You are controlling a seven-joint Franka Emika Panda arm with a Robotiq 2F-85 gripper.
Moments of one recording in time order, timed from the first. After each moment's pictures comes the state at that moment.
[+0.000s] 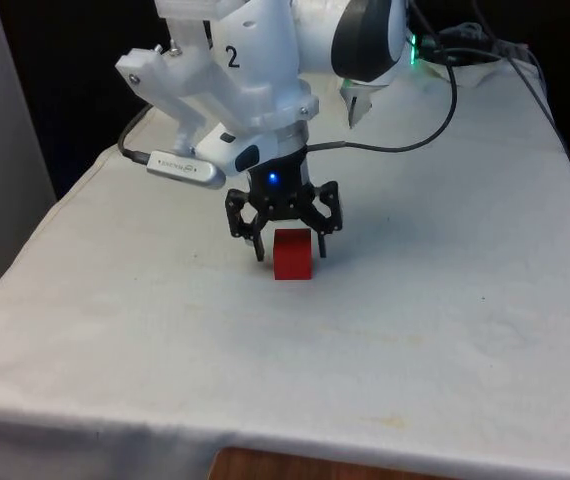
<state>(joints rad) 0.04 0.76 -0.21 -1.63 0.29 2.34 -0.44</state>
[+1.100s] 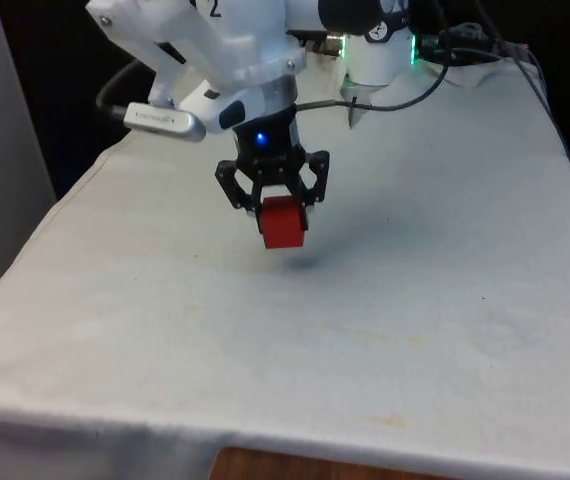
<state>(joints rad) 0.04 0.67 -0.23 -1.64 0.29 2.24 -0.44</state>
